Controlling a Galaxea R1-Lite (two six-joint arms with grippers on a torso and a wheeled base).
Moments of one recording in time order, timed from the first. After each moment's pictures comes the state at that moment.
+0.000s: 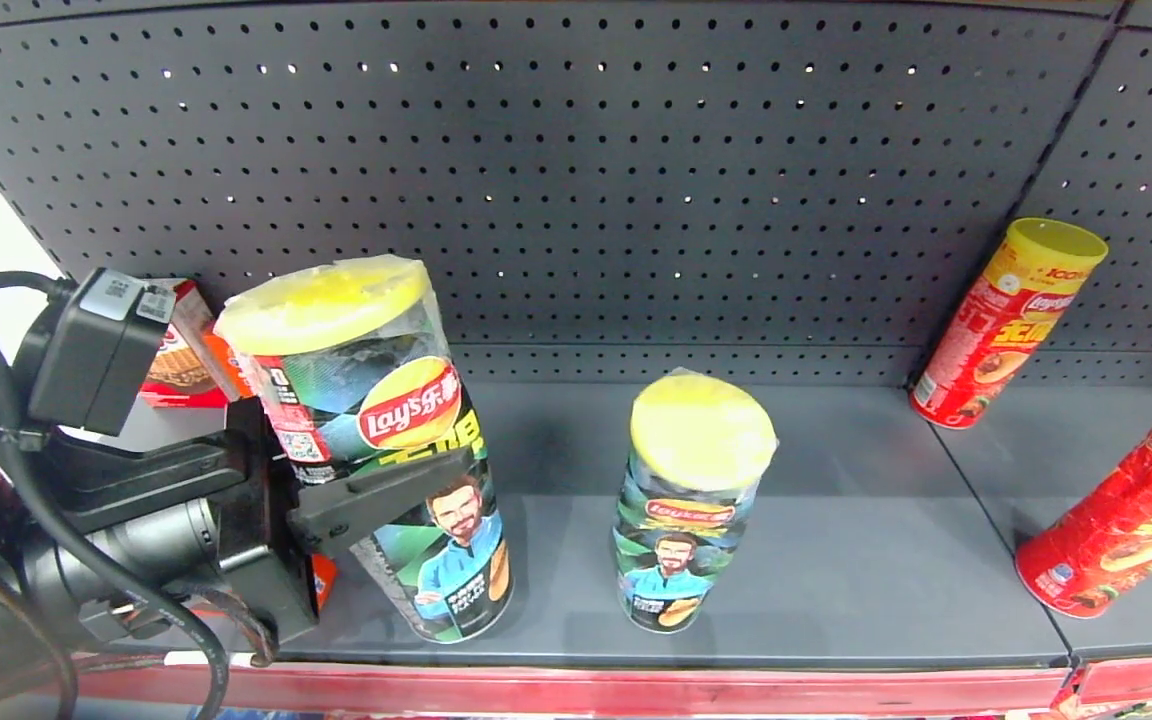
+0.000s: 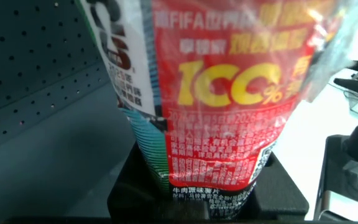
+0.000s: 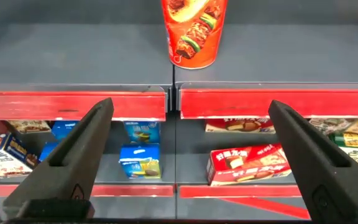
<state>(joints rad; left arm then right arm) -0.43 1.34 -0.46 -0.94 -0.59 -0.04 -0.02 0.00 0.00 0.00 0.00 0.00</state>
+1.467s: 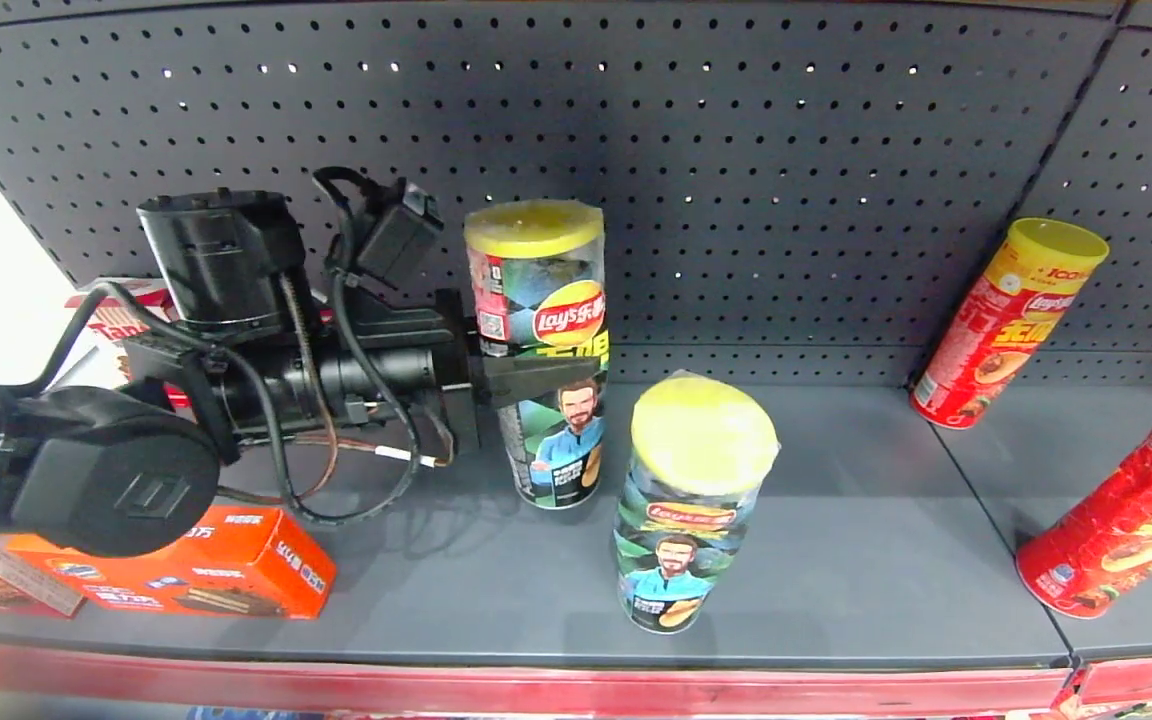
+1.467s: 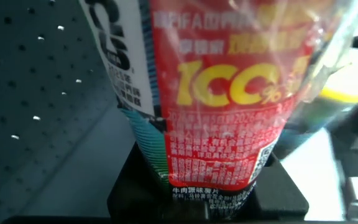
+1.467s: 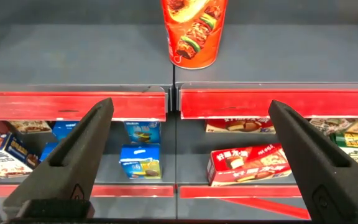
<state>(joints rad) -0.39 1.77 -1.02 -0.73 -0.89 0.13 -0.02 0.00 0.00 0.00 0.00 0.00</state>
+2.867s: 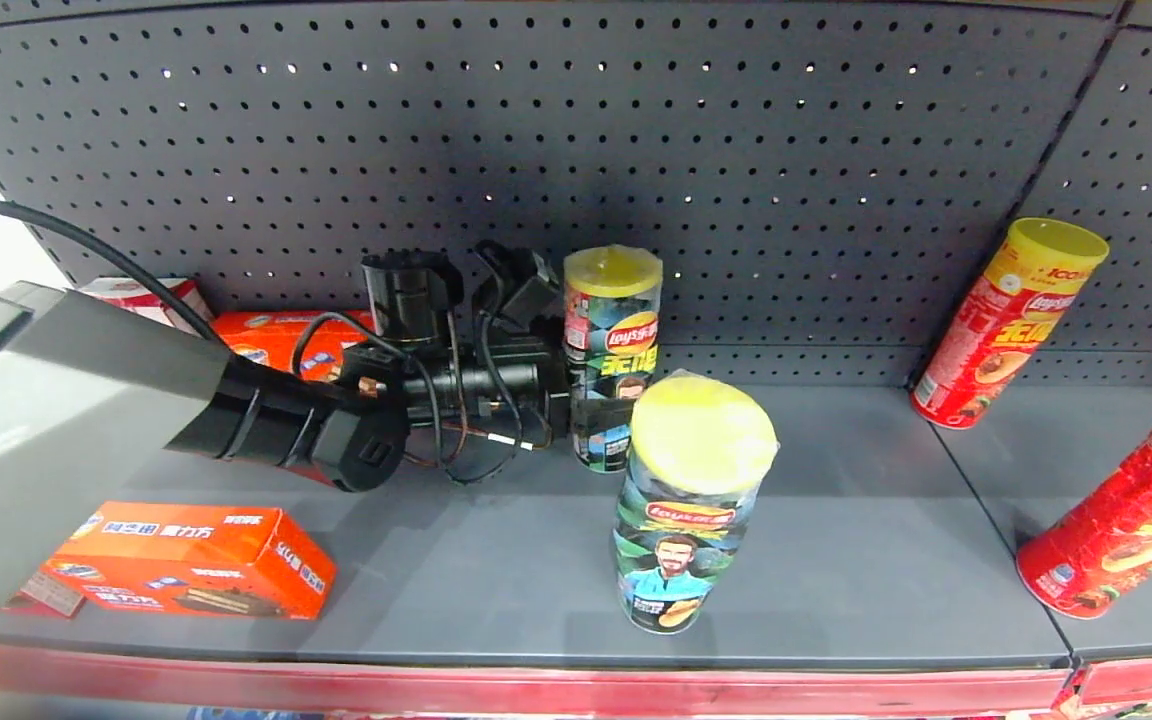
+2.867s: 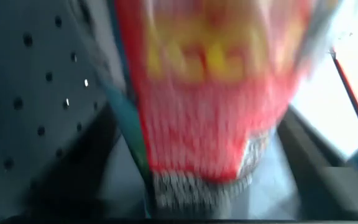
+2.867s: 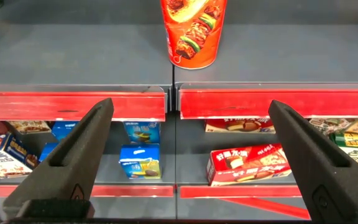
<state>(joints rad) -0.40 2.13 -1.31 -0.75 -0.89 0.22 -0.01 0.00 0.00 0.00 0.00 0.00</state>
